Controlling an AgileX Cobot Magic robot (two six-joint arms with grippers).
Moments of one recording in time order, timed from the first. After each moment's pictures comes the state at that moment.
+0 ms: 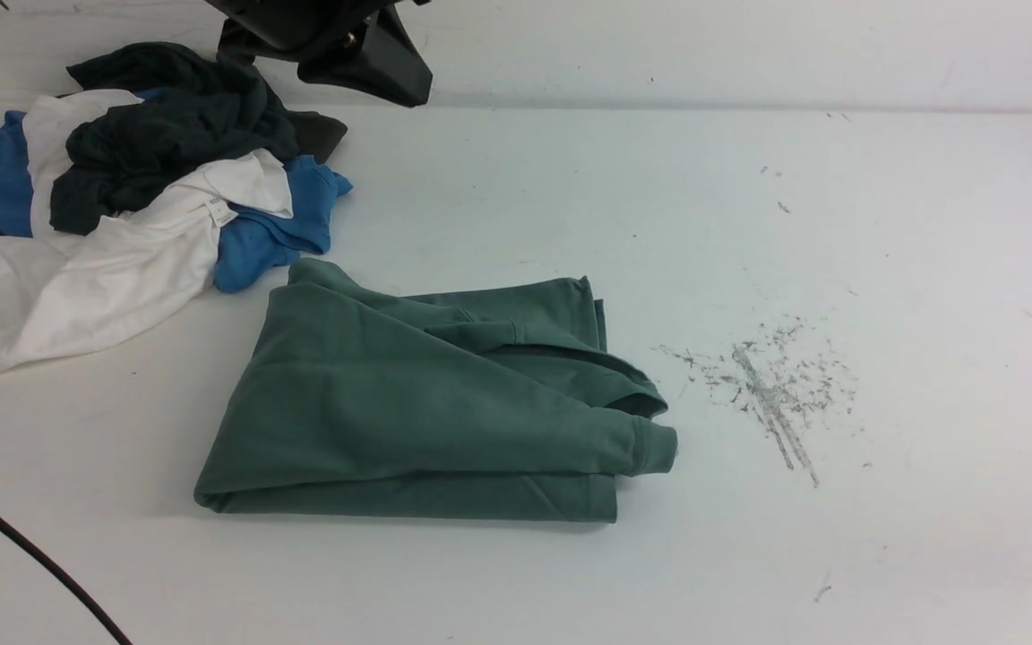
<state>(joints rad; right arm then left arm) -0.10 0.18 -0.16 0.29 0.15 -0.34 -0.17 1.93 -2.07 -0.57 1.24 0.15</state>
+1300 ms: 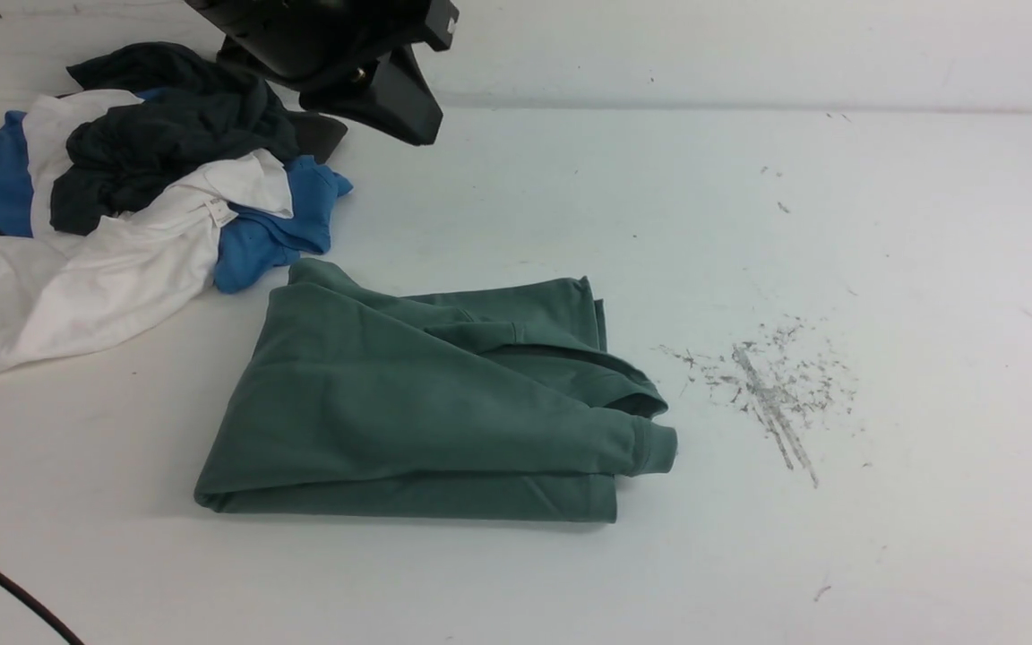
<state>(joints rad) 0.18 0.00 0.03 0.06 0.35 -0.34 -0.26 1.83 -1.95 -0.49 1.25 0.15</state>
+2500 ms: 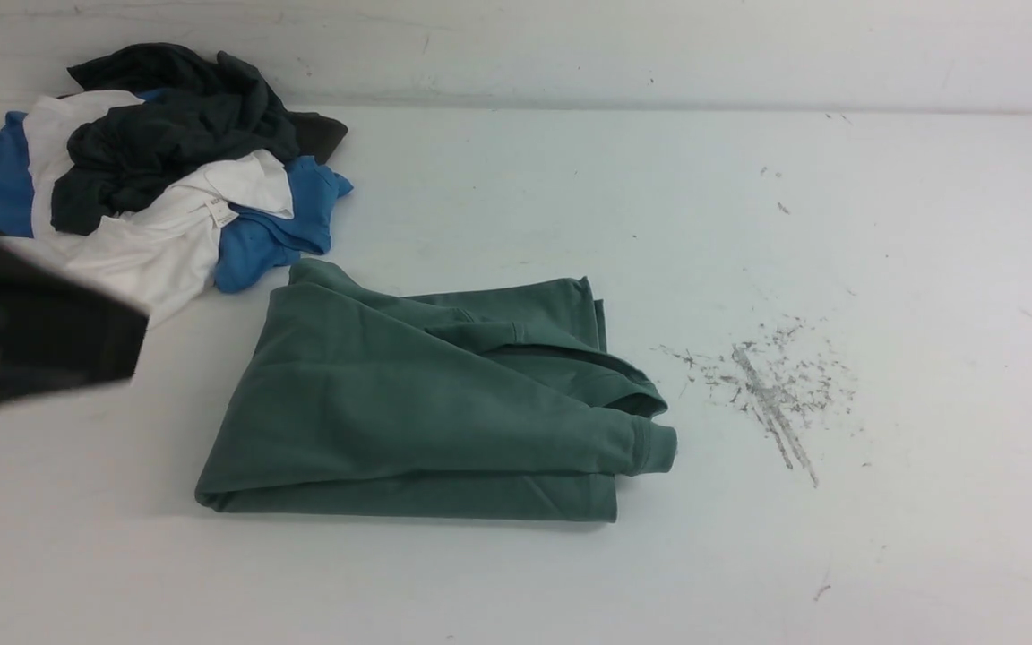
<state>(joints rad) 0.03 -0.01 0.03 0.06 0.35 -0.32 -0.41 0.85 -1.23 -0.28 1.27 -0.04</state>
